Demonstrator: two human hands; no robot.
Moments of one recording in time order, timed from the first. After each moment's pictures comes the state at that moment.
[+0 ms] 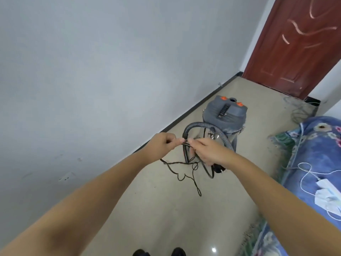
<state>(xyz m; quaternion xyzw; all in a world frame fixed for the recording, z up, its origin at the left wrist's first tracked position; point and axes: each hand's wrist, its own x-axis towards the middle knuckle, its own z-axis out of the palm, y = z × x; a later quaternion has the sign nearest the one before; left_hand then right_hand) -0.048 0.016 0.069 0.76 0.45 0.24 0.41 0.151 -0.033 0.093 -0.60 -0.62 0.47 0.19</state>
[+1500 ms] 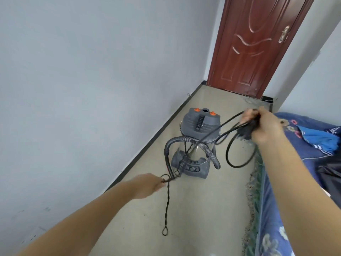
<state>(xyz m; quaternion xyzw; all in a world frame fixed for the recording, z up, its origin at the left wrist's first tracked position) -0.058 0.068 0.048 0.89 0.35 -0.17 0.25 0.249 0.012 0.188 -0.38 -0.02 0.49 0.78</state>
